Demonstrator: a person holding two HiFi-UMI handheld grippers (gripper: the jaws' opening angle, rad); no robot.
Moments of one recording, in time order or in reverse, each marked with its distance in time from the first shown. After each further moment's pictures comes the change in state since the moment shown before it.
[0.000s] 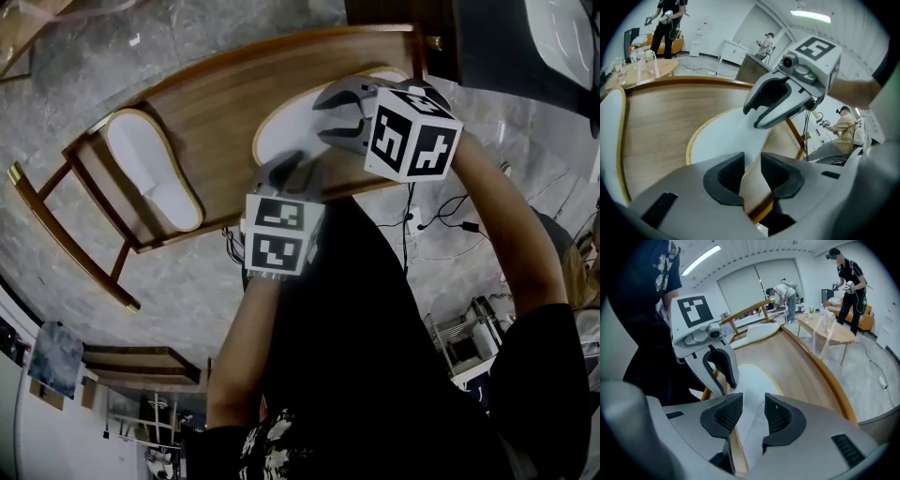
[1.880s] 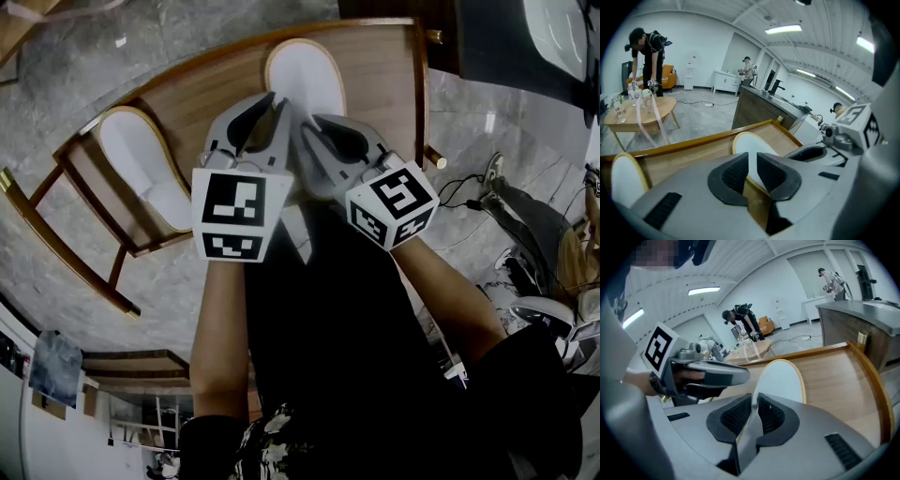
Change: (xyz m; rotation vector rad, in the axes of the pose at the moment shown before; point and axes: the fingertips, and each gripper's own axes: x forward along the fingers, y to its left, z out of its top) left arm -0.043 0.047 0.098 0.231 -0.288 0.048; right arm -0.009 -0.002 0.019 0.901 -0.596 -0.577
